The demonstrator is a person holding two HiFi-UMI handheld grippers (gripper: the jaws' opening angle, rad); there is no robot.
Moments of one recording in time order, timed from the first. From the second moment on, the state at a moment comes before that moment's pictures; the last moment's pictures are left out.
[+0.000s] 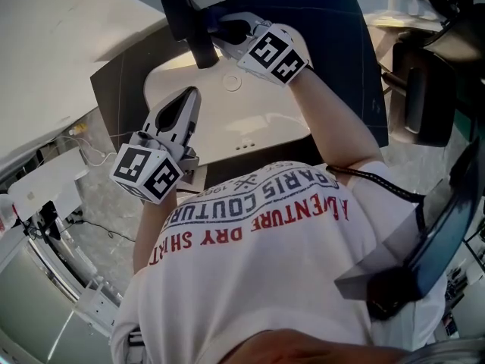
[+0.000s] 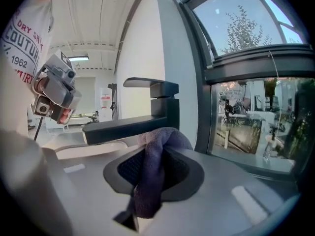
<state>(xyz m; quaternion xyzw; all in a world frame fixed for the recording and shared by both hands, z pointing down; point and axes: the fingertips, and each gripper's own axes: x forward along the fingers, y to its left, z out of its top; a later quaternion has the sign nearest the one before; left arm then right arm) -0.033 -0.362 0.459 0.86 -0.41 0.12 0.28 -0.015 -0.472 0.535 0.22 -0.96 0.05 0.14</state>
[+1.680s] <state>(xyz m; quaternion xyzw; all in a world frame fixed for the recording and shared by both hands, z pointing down) -0.008 -0.271 0.397 0.86 -0.45 0.08 0.22 0.050 -0.294 0.459 0.20 -0.96 0.12 0.17</state>
